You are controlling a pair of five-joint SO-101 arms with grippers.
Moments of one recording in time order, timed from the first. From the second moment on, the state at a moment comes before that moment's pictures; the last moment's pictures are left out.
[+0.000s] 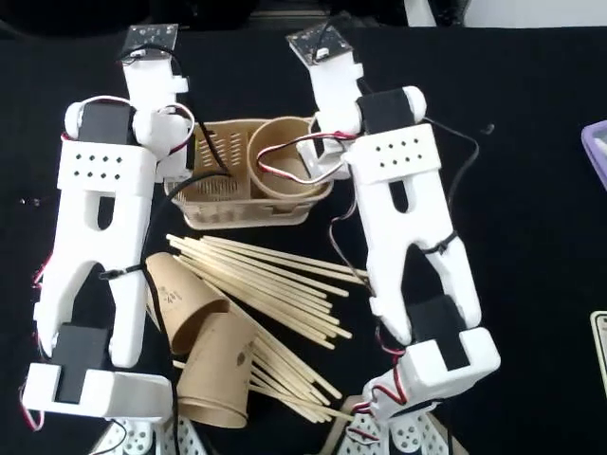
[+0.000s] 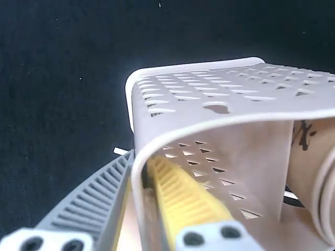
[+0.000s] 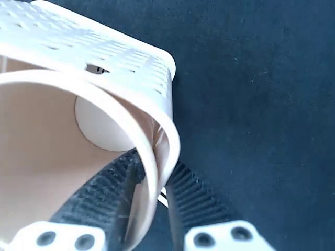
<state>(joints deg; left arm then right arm) -1.9 -5.6 -11.7 88.1 1.4 -14.2 5.4 -18.7 92.4 11.1</state>
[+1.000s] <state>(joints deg) -3.7 6.0 -26.5 95.1 1.3 -15.7 4.1 -18.6 89.5 13.7</state>
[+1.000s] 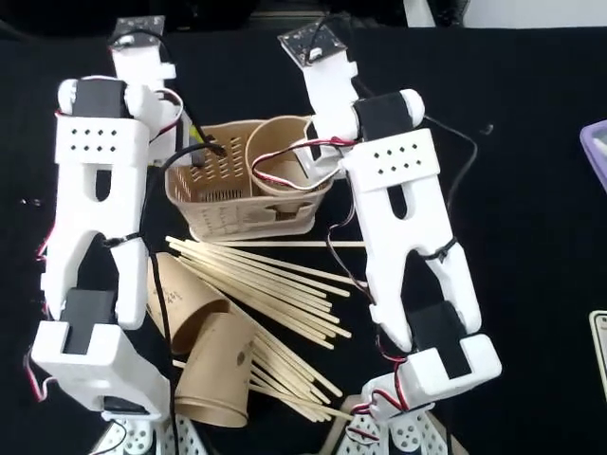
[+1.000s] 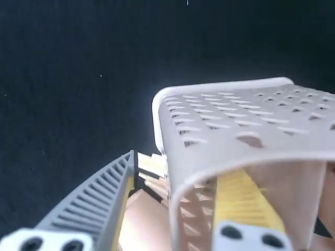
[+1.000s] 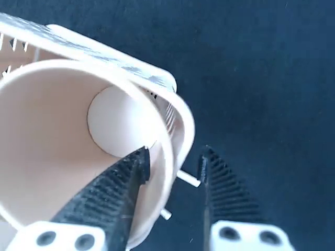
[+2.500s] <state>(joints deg) -8.3 -5.8 -28.9 100.6 -3.7 -11.3 -31.5 -25.1 99.4 20.2</state>
